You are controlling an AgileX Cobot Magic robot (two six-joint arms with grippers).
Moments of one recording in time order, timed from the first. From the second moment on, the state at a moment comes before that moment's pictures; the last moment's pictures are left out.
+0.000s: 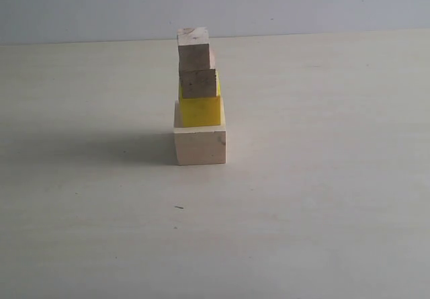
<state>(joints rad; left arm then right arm) 0.09 0.00 0.00 -0.11 0.36 0.00 0.07 0.00 0.00 -0.07 0.16 0.05</state>
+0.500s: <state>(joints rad) 0.09 0.00 0.00 -0.11 0.36 0.00 0.07 0.00 0.00 -0.05 0.34 0.00</state>
